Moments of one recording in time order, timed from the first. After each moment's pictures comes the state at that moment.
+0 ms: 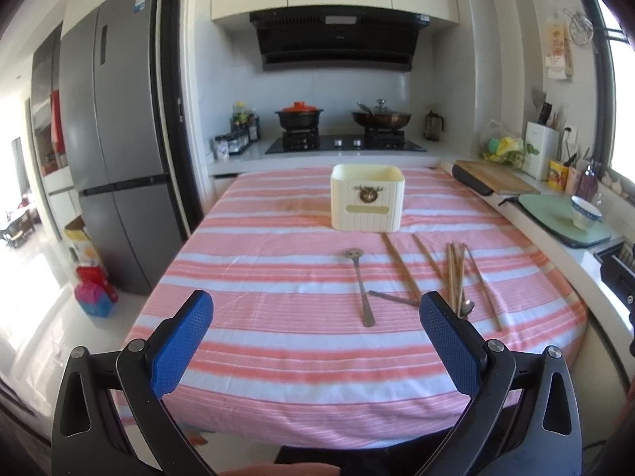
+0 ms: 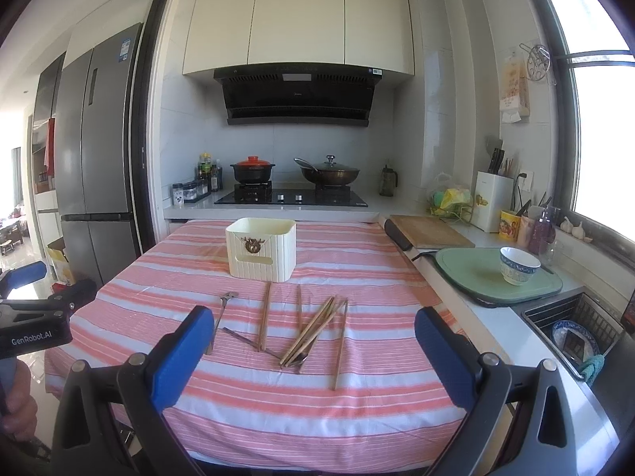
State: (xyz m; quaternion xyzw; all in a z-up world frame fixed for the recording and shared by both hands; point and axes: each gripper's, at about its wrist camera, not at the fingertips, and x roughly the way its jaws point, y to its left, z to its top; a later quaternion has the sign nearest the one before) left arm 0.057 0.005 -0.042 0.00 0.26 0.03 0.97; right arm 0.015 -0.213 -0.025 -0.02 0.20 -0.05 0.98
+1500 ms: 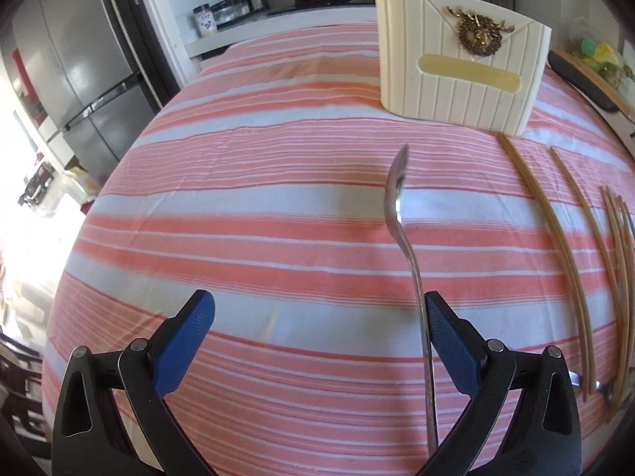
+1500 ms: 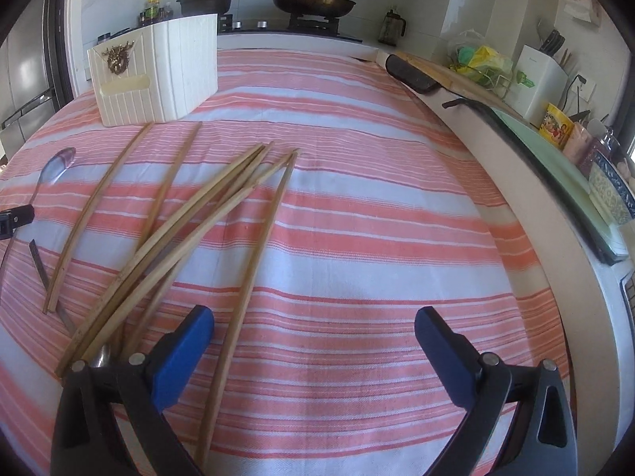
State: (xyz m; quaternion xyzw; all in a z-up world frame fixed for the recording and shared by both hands) left arm 0.324 0.012 -0.204 0.02 0.47 0.10 0.88; right arm 0.258 -0.307 -0.216 -0.05 0.45 -0.09 0.89
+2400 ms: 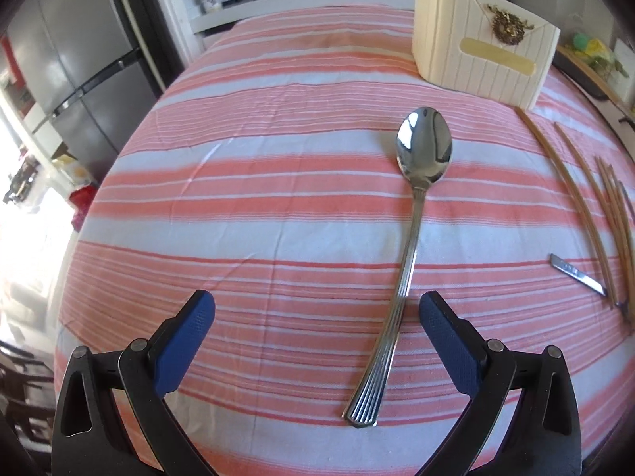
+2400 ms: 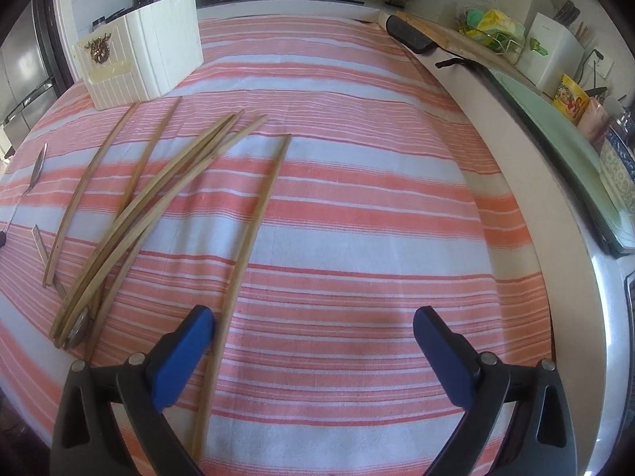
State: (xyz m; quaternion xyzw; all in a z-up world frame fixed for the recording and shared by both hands) left arm 0.300 0.075 -0.204 0.02 0.50 0.05 0.86; right arm 0.269 -0.344 -0.210 -0.04 0.53 -0.05 0.84
